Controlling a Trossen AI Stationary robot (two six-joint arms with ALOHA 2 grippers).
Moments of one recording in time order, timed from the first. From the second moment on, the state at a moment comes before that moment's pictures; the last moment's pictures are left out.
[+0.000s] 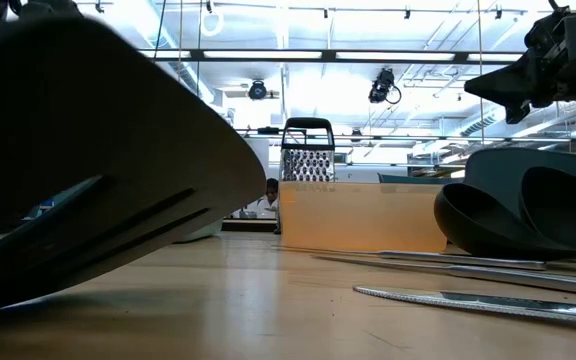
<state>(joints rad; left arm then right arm) -0.34 0.39 0.06 0.34 -0.65 0.00 -0.25 0.00 0.13 -0.11 -0.01 0.07</state>
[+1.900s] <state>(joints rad) -0.34 0.39 0.06 0.36 -0.72 0.04 0.74 1.88 1.48 -0.91 0.14 1.31</state>
